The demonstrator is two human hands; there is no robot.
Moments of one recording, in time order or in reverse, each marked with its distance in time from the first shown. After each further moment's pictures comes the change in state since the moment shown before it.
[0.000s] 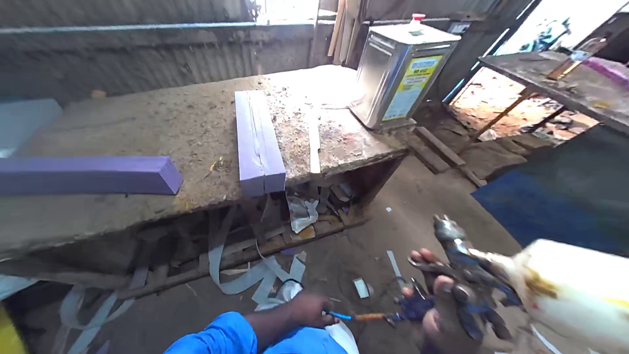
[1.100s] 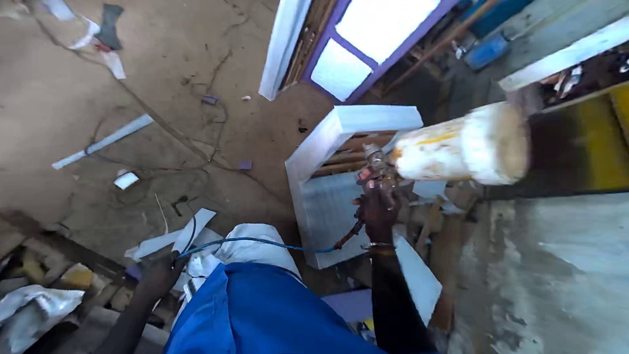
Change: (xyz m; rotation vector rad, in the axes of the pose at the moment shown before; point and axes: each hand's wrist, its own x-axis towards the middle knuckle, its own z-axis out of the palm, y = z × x) left_hand -0.074 -0.090 0.052 0.917 -0.819 0.514; right_hand -0.635 -0.073 0.284 -0.655 2.371 0.128
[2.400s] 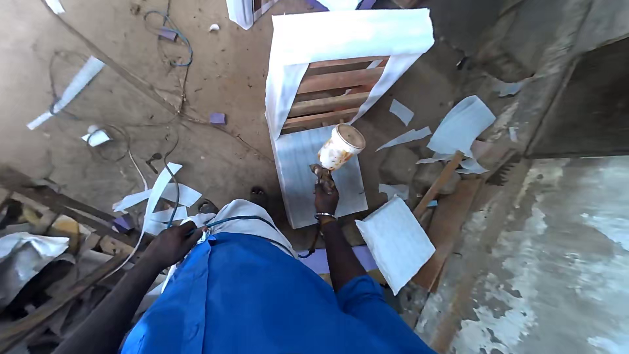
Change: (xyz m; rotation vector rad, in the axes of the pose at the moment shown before) left_hand -0.037 0.281 0.120 0.229 -0.285 0.038; right_hand 0.097 0.326 -0.143 -0.325 -0.047 0.327
